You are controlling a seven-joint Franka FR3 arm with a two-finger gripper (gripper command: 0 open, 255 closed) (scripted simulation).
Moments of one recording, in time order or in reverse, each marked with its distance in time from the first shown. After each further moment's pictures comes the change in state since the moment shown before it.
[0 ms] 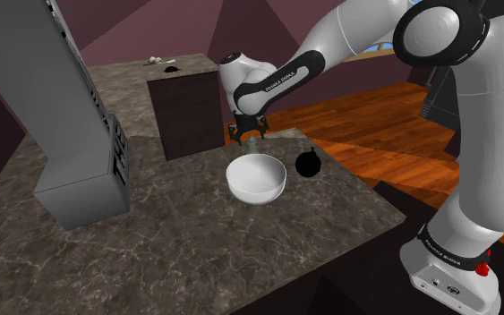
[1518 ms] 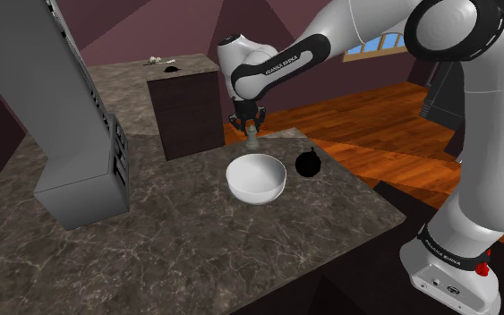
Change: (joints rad) arm -0.006 -0.055 0.014 0.041 0.031 -0.088 -0.036
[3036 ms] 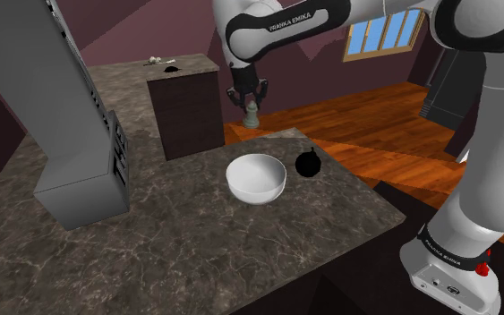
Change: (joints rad) arm 0.011 -0.129 0.031 0.089 0.059 -0.210 -0.043
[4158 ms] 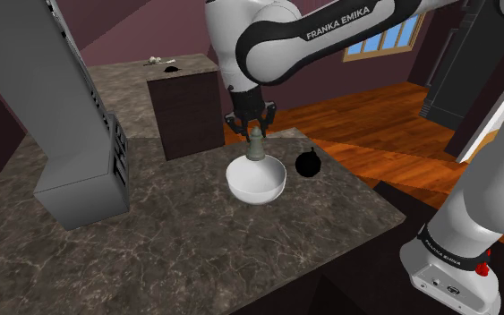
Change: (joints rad) arm 0.097 -0.290 0.110 -0.372 0.105 0.049 0.210
